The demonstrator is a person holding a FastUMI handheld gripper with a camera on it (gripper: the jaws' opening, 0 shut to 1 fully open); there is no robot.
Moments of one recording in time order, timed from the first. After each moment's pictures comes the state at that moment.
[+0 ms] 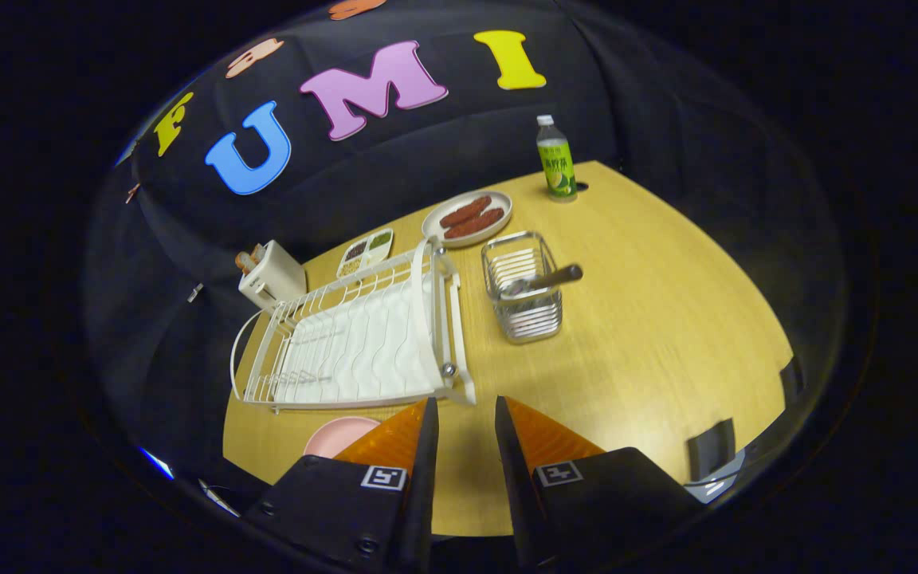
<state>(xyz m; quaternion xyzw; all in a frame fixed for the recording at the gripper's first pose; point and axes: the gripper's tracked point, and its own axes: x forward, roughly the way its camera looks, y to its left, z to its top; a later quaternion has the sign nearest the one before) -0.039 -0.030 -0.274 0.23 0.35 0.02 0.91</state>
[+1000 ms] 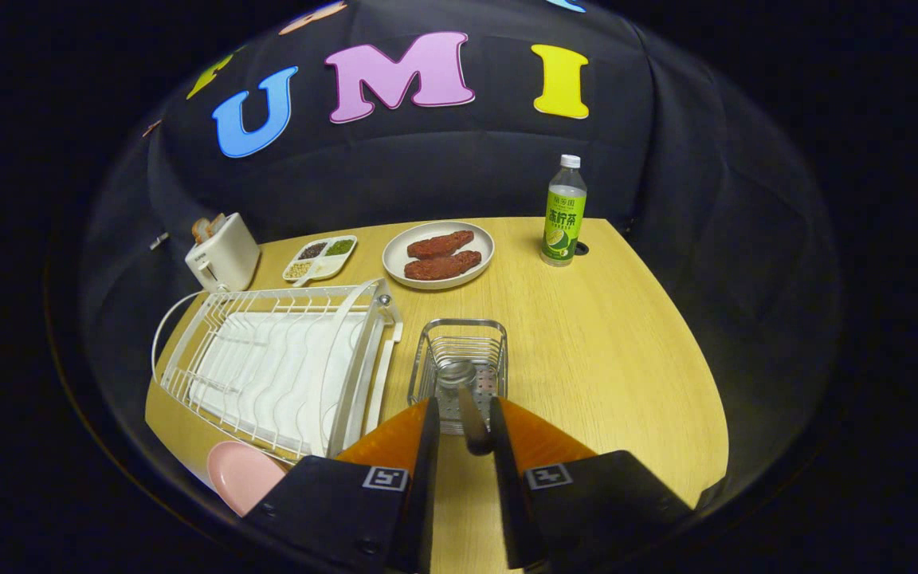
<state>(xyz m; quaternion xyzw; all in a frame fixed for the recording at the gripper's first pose) 0.058 -0.079 -0.314 0.09 0.36 0.03 0.93</state>
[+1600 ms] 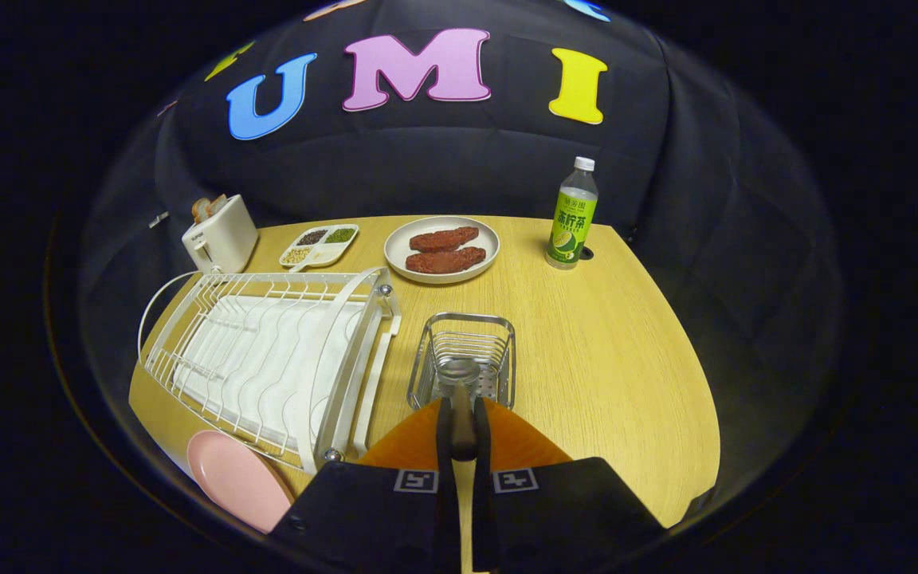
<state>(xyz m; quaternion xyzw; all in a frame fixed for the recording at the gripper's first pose) 0.059 -0.074 -0.318 0.07 0.36 0.02 0.93</state>
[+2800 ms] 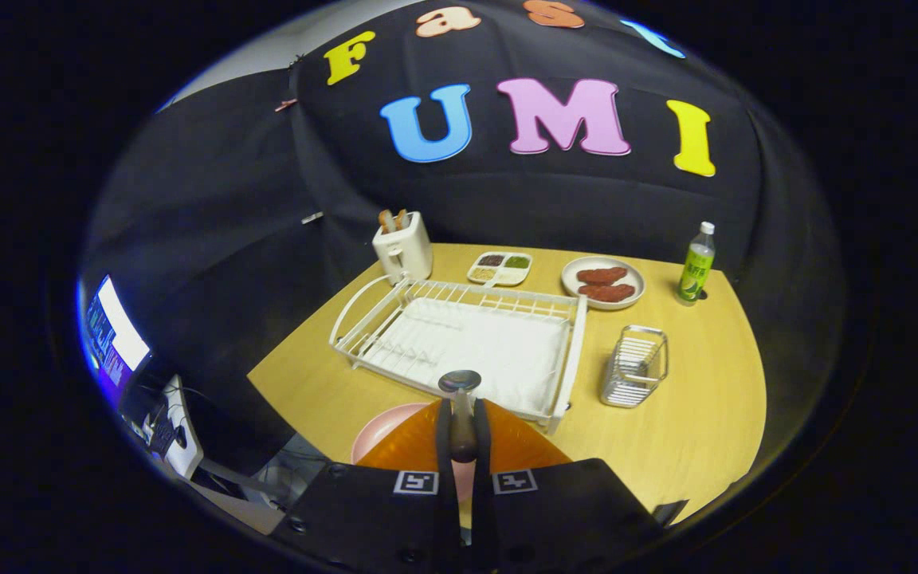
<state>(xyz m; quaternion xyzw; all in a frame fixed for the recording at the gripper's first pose) -0.094 0.101 -0.182 0.09 0.30 0.26 0.91</state>
